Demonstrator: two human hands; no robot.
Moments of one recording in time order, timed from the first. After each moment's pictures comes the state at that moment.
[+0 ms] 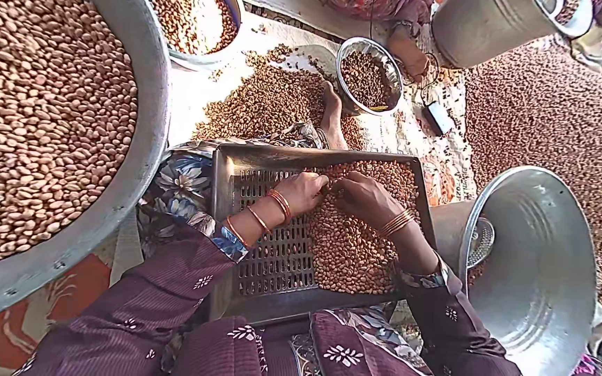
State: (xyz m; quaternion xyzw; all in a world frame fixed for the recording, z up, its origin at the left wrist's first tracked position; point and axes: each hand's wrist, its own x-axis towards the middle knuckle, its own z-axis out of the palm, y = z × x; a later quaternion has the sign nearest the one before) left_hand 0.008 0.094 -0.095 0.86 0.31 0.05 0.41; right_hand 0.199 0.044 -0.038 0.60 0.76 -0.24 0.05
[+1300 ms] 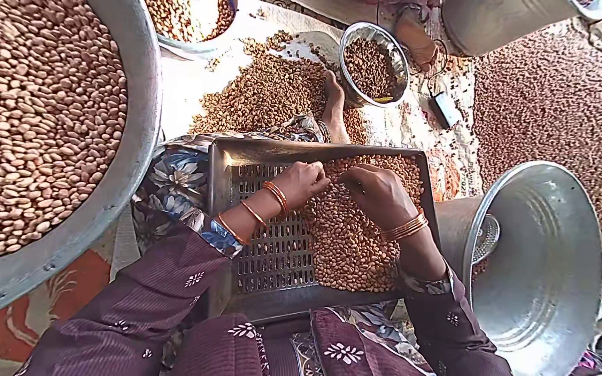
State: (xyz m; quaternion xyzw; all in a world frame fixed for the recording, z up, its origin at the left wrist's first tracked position) left_hand 0.005 0.105 -0.089 0.80 0.36 0.07 0.48; right_hand 0.194 0.038 -0.028 0.58 0.80 -0.14 -0.07
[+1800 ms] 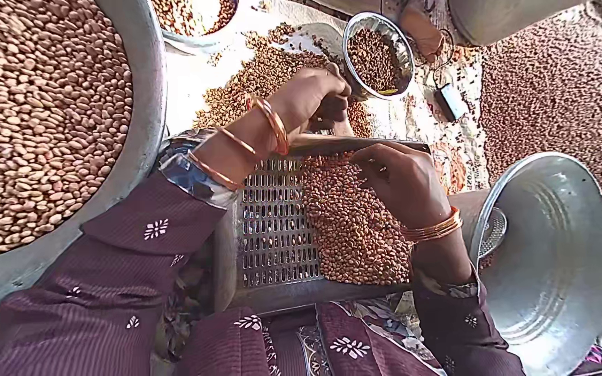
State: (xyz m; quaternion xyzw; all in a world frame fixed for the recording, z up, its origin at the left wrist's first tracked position) left_hand 0.000 0.159 -0.004 0.51 0.44 0.25 0.70; right_hand 0.181 0.033 0.015 0.58 0.79 -0.12 -0.15
